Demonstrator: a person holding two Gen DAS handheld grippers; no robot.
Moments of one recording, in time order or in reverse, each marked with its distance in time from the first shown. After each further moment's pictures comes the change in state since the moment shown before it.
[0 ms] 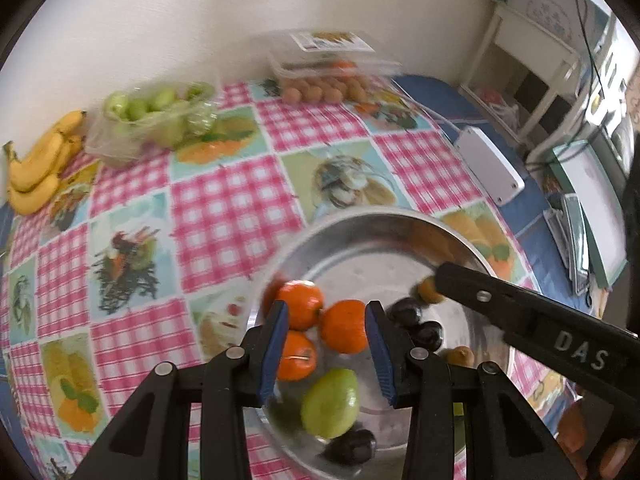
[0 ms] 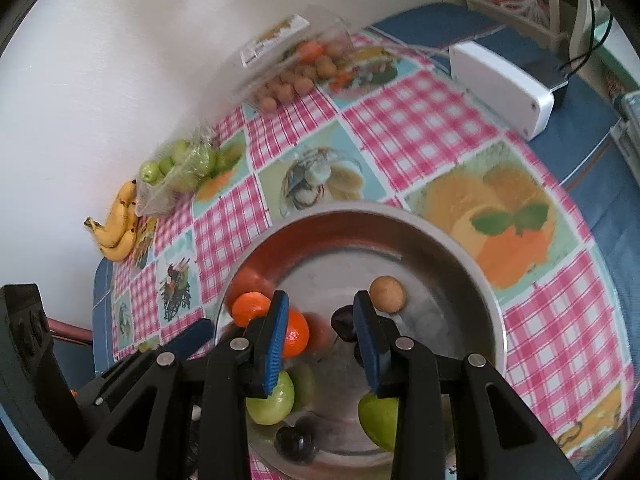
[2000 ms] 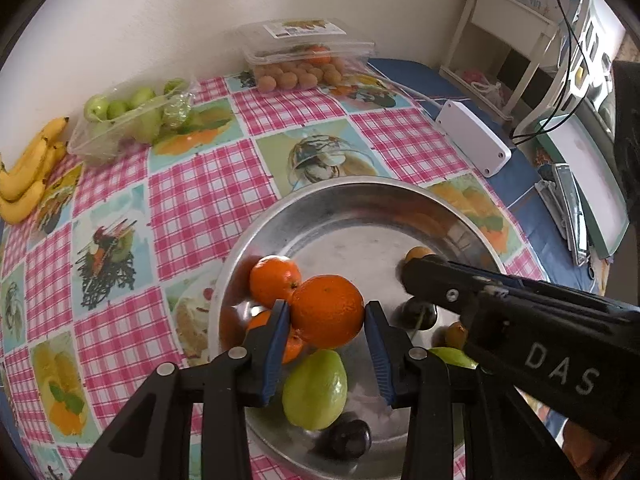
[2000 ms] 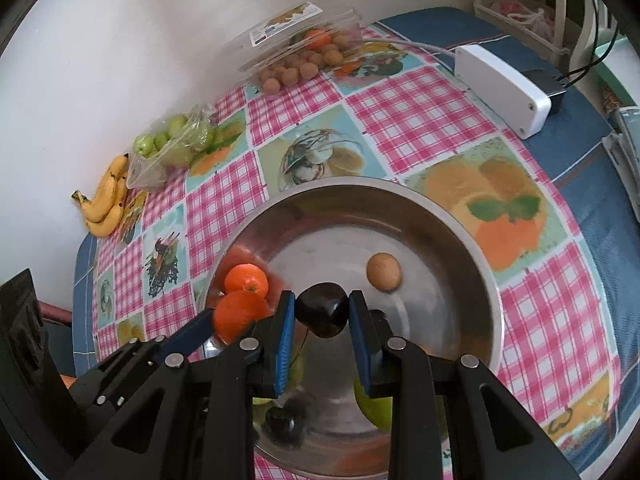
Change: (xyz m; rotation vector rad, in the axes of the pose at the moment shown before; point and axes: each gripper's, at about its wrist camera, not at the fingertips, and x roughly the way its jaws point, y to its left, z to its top) left arm 0.016 -0.020 -0.021 0.082 0.017 -0.028; right arm 0.007 0.012 -0.015 -0.070 0.030 -0.063
